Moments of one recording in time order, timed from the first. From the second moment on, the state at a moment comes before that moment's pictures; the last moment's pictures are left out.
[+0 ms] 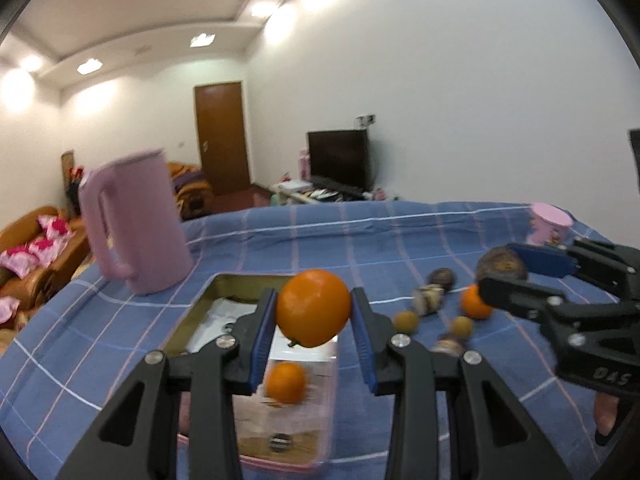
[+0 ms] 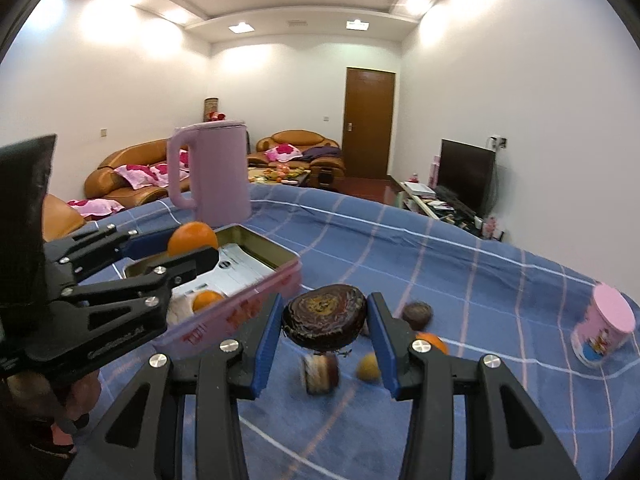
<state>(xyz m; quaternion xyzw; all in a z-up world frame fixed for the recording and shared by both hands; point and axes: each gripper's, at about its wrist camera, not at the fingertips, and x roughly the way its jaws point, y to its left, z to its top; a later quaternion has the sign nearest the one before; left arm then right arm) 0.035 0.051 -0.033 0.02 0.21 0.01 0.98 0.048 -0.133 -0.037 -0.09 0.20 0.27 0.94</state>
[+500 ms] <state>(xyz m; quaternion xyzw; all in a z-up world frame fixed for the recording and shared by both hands) 0.084 0.138 -0.045 0.00 0.28 0.08 0.96 0.104 -0.046 -0.050 -0.09 0.24 0.32 0.91</state>
